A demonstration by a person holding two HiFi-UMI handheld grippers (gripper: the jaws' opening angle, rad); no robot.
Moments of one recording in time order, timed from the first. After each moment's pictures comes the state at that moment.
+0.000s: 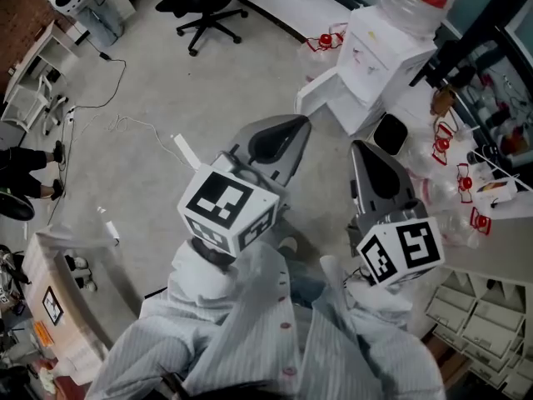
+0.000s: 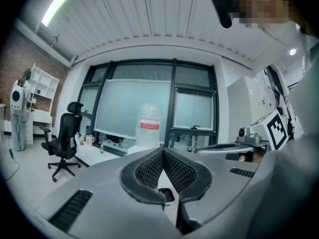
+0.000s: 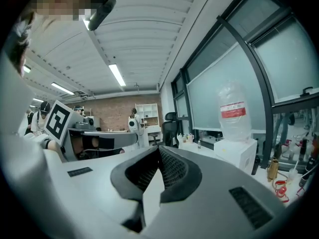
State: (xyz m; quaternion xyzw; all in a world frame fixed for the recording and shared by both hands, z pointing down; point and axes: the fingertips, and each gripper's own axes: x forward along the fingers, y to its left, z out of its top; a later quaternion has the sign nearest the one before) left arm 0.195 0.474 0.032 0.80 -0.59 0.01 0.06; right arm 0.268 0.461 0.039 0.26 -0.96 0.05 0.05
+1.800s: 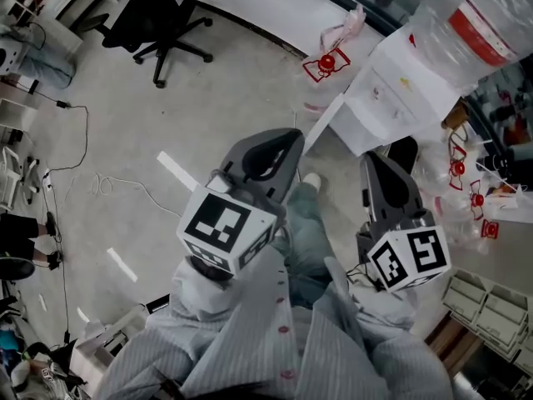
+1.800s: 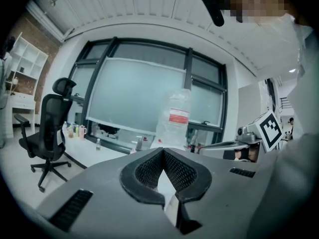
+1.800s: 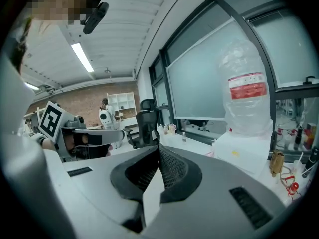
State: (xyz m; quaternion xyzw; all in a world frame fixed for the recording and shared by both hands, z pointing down) left arm -0.071 0.195 0.090 0.84 -0.52 0.03 0.12; right arm 0.033 0.181 0.100 0.38 -0.91 0.11 0.10
